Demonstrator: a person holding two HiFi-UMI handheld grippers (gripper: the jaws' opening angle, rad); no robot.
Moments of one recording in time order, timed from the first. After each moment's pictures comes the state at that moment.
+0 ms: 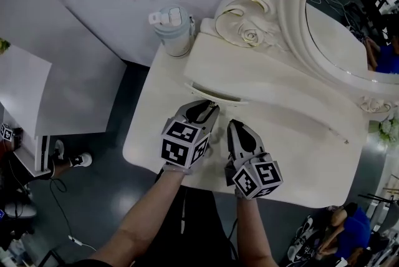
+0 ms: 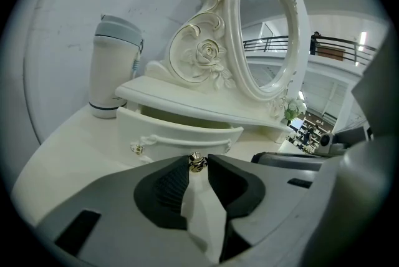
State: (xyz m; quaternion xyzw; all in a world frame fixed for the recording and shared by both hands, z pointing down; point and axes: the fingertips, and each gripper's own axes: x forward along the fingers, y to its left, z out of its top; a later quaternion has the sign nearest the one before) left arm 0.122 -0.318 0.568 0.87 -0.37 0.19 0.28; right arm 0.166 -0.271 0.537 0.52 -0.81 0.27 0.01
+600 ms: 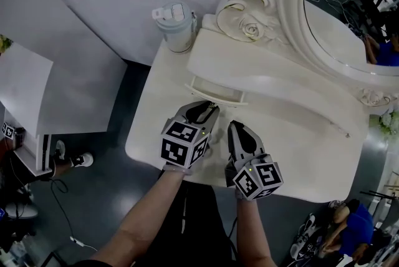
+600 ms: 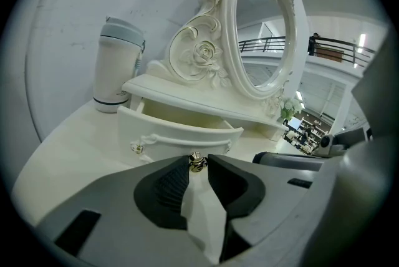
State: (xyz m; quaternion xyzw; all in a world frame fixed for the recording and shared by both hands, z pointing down) left arm 0.114 -0.298 0.566 0.87 -0.36 0.19 0.28; right arm 0.159 -0.250 0.533 0.53 -0.80 0.27 0.00
